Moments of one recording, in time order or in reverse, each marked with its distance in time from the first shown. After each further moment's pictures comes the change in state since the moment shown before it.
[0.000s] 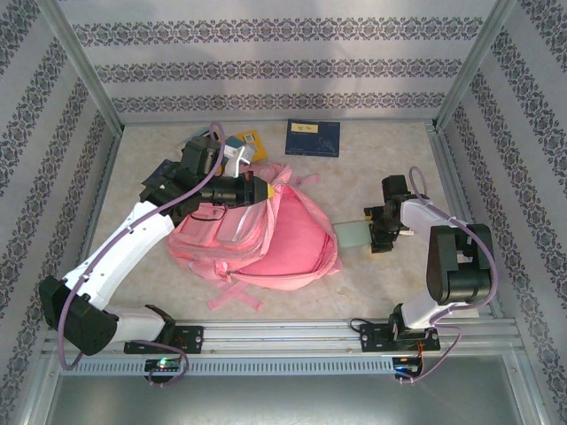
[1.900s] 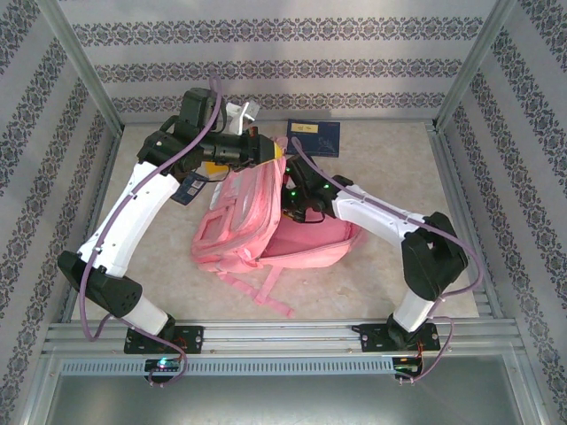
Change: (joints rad) left arm 0.045 0.249 0.523 -0.236 0.090 -0.012; right arm 0.644 0.111 0.436 0.159 -0.161 -0.568
